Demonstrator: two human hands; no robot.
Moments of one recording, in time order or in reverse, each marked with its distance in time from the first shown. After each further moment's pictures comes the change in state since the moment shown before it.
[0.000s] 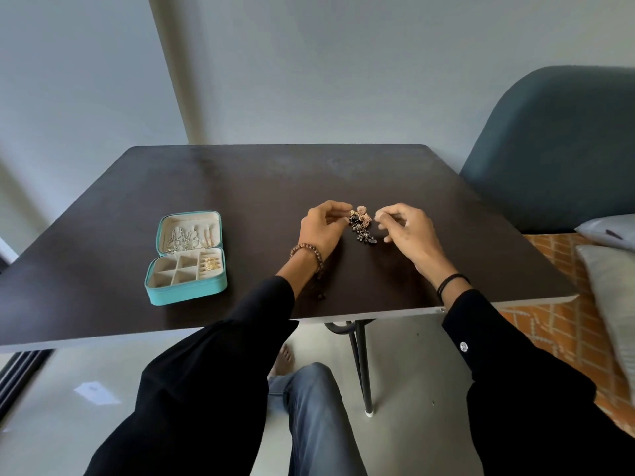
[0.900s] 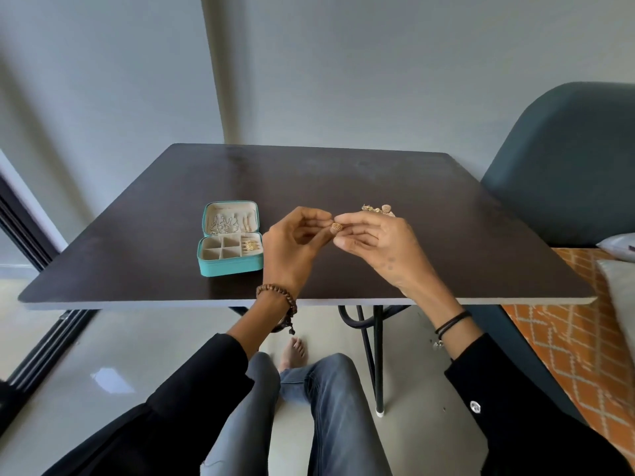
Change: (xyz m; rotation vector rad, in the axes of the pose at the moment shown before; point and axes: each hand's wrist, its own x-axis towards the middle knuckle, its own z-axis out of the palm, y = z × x) left_hand -0.112 0.015 -0.089 -0.142 0.192 0.235; right_hand -0.103 -0.091 0.028 0.353 -0.369 -0.252
